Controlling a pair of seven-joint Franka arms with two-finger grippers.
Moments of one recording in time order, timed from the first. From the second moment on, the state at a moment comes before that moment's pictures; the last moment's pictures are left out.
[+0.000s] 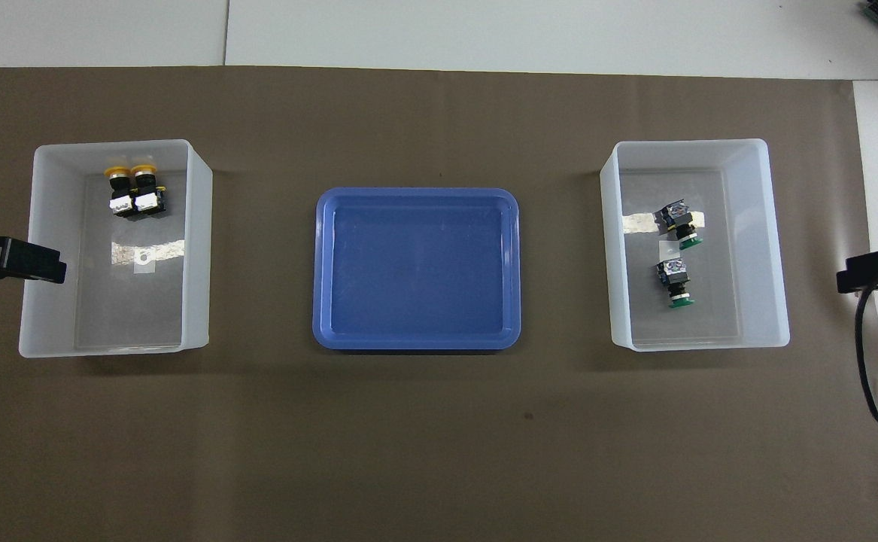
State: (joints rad) left arm -0.08 -0.08 0.05 -1.66 0.01 1.56 0.08; right arm 0.01 -0.11 -0.06 -1.63 -0.04 1.50 0.00
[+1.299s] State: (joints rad) left arm -0.08 -0.08 0.05 -1.65 0.05 1.57 0.08; right arm 0.01 -0.11 -0.06 -1.63 -0.04 1.50 0.00
